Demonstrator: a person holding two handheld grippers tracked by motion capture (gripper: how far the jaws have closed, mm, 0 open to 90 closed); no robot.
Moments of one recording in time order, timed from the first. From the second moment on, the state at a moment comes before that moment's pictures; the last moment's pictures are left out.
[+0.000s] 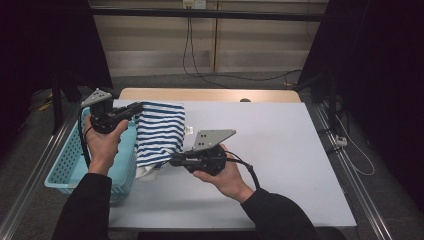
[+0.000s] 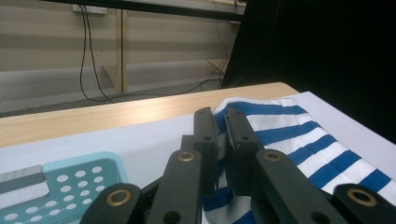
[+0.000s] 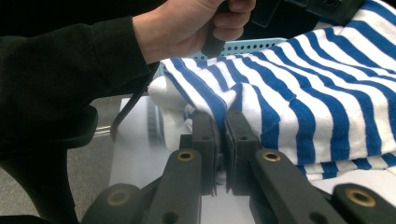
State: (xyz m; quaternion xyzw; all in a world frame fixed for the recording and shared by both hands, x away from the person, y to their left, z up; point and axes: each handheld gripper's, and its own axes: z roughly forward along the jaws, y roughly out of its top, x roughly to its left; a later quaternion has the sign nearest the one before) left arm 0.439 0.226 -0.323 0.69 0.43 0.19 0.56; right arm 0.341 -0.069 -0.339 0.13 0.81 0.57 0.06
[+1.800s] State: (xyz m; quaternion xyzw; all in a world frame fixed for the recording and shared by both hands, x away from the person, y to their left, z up) left arm 0.441 0.311 -0.312 0.65 0.48 0.24 0.53; right arm 0.369 0.020 -0.330 0.09 0.82 0.57 0.05
